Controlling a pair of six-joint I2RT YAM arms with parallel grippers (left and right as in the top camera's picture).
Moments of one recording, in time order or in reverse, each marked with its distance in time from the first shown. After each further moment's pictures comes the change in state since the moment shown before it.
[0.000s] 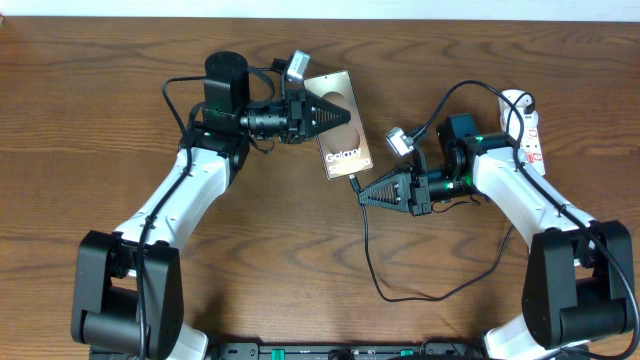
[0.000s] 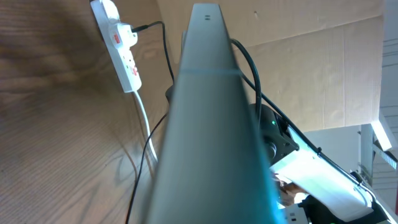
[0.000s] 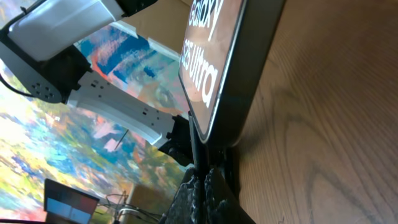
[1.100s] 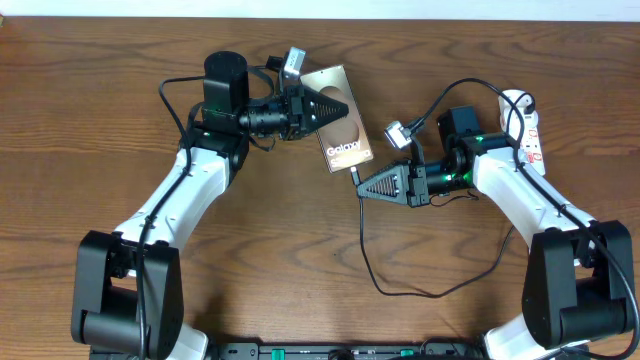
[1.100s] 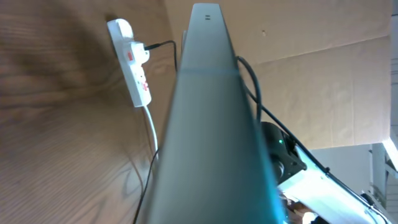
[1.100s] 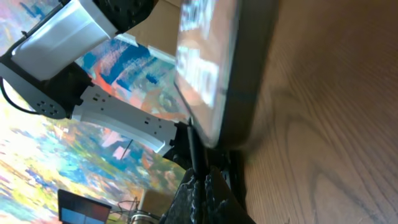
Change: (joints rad) left arm 0.001 0.000 0.000 0.023 -0.076 -0.027; right arm 0.000 0.000 -0.001 0.154 -0.002 0.227
